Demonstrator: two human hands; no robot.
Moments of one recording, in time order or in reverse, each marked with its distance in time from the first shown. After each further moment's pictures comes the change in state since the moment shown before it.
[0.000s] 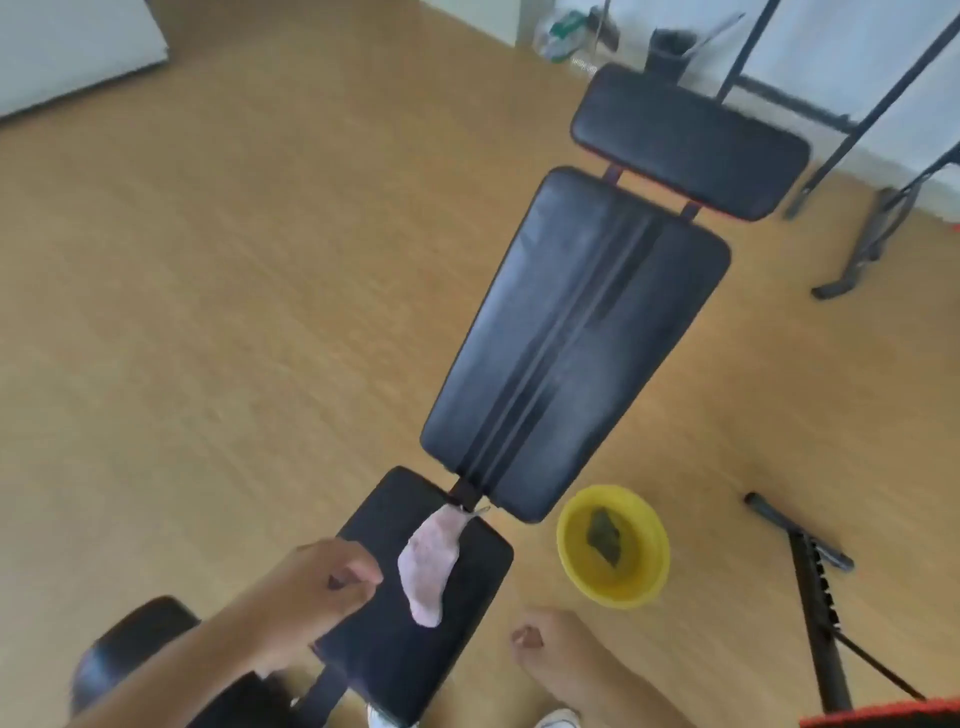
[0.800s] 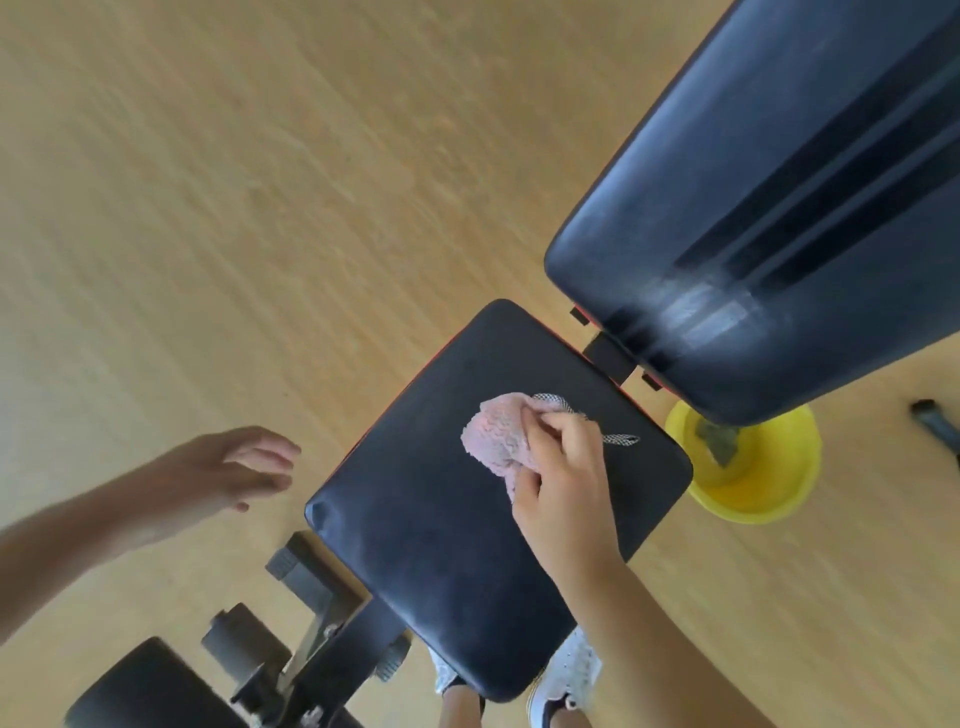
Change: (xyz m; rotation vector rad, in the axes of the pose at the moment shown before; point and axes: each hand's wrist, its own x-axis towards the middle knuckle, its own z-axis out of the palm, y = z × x) left_hand 0.170 -0.335 0.006 -0.293 -0.122 -0.332; right_hand 0.255 -0.046 0.169 -0.167 0.727 -0.424
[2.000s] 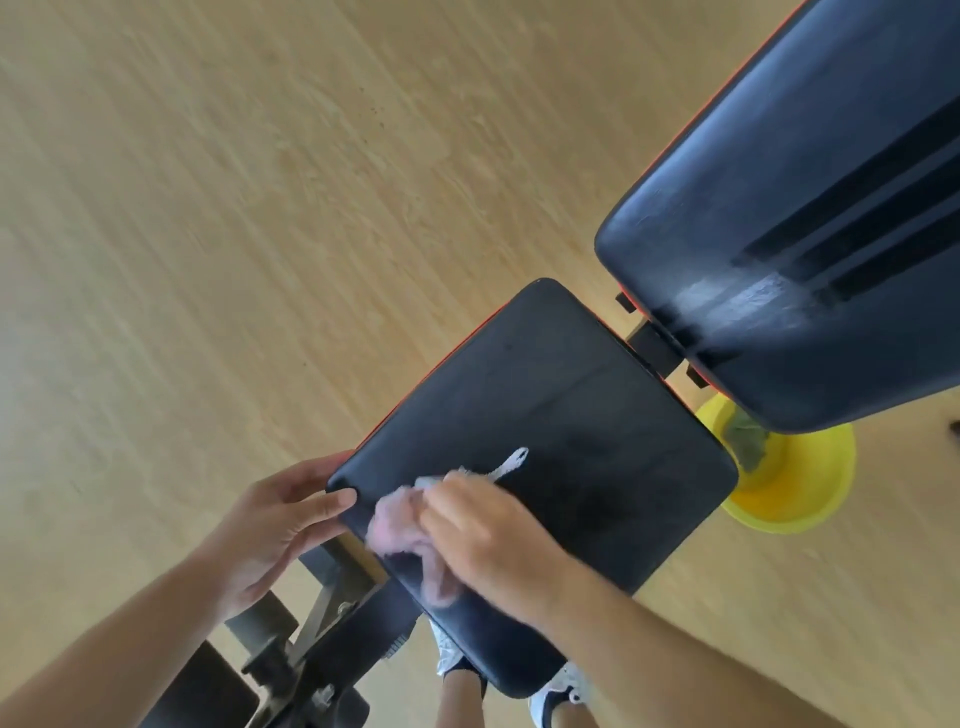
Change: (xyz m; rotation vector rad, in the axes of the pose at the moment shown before) left_hand 0.024 -0.055 0.092 -0.939 0.066 -0.001; right_hand -0.013 -0.047 0.046 0.027 -0.149 -0.688
